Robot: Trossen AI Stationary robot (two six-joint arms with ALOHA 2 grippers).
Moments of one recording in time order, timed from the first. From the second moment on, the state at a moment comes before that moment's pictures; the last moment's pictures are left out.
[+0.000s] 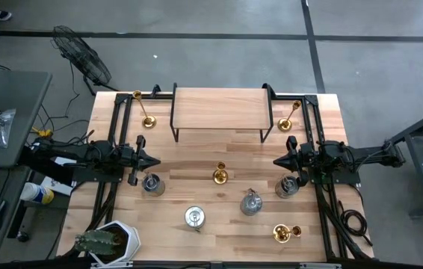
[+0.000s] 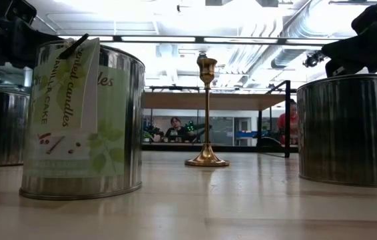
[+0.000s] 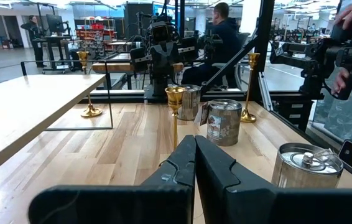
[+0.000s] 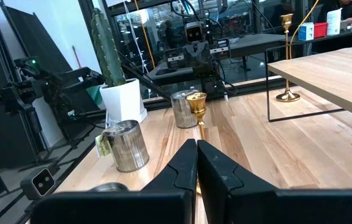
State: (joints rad) left arm -0.19 0.01 0.01 0.03 -0.12 -0.01; right arm 0.10 0.02 0.01 0.03 0.00 0.21
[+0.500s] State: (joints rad) left arm -0.19 0.01 0.01 0.04 -0.12 -0.01; right arm 0.08 0.02 0.08 0.00 0.01 0.29
